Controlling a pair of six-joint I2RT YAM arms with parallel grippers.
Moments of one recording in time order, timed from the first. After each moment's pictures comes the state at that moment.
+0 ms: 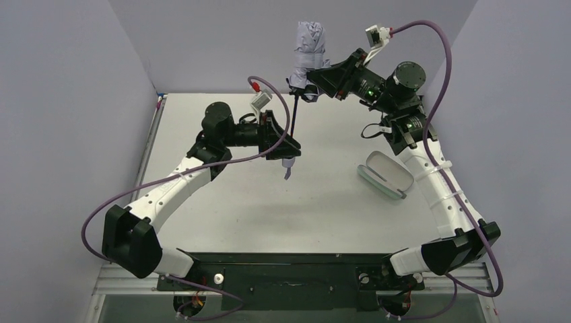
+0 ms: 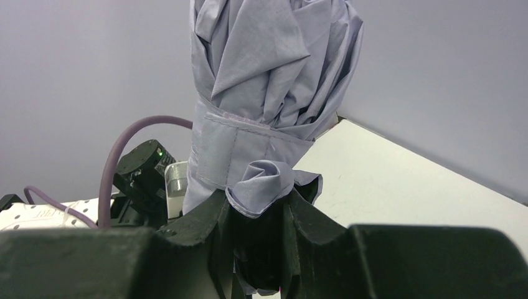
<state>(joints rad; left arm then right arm) -0.51 1.42 1.17 0.34 1.04 -0.69 0.36 1.40 1.63 0.03 -0.63 0.55</state>
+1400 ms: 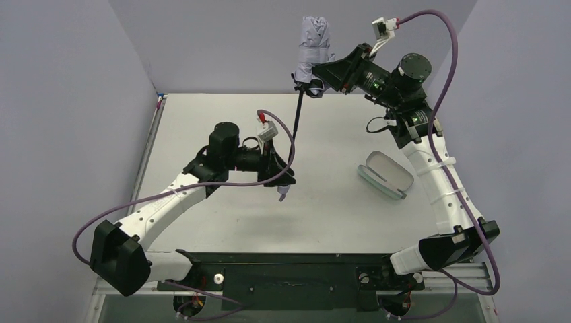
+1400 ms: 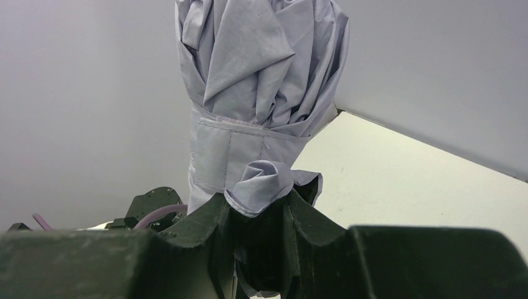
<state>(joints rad) -0.58 1.29 1.01 -0.04 0.94 -0.28 0.31 1.44 1.72 -0.06 -0.63 0.62</state>
